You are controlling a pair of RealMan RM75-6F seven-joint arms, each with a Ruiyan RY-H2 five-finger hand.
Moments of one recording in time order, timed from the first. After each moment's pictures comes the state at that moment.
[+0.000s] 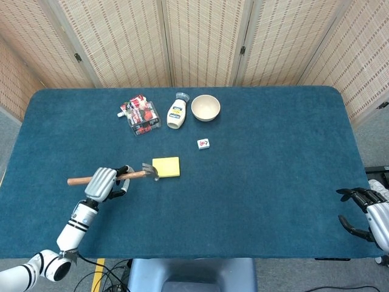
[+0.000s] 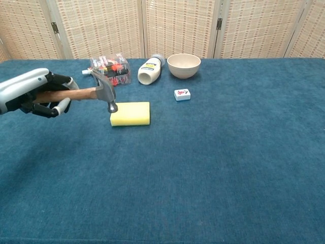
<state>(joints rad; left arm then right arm) -0.57 -1.55 -0.11 -1.24 1.48 1.17 -0.27 0.05 -0.98 -0.01 -1.51 -1.67 1.58 0.35</state>
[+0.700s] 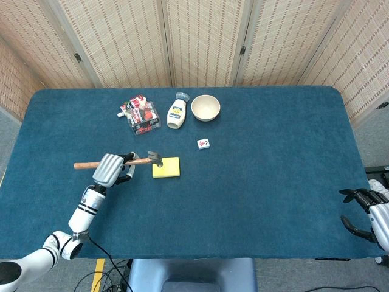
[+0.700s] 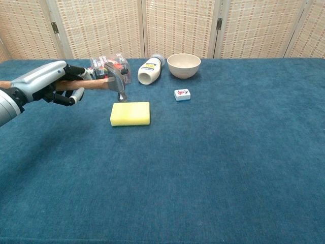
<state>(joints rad) -0.68 -1.76 -0.13 -0.80 1.52 1.17 -0.37 0.05 -0.98 -0.02 -1.51 -1.65 1.57 0.34</state>
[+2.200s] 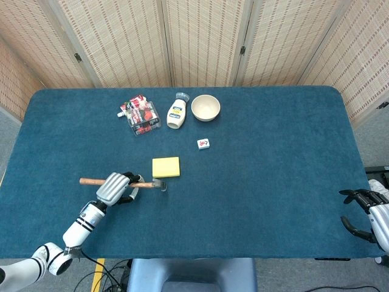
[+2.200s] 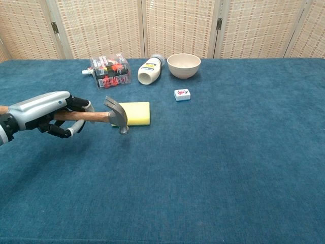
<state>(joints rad) -0.63 -1.63 0.00 -1.04 1.57 1.13 -0.35 0.04 -0.98 -0.01 -1.51 -1.65 1.57 0.34</state>
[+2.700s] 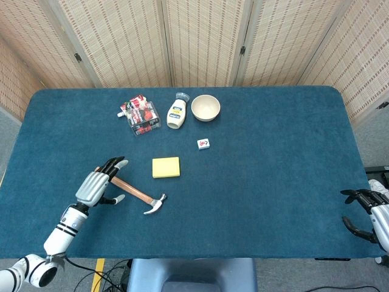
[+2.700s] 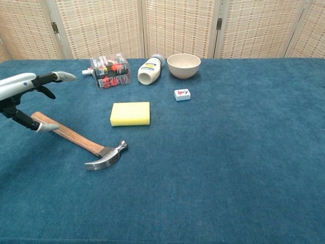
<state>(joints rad) -0.55 -1.43 -0.03 -1.33 1.46 1.16 -0.24 0.04 -0.98 -0.01 -1.50 -1.65 1.58 0.35</state>
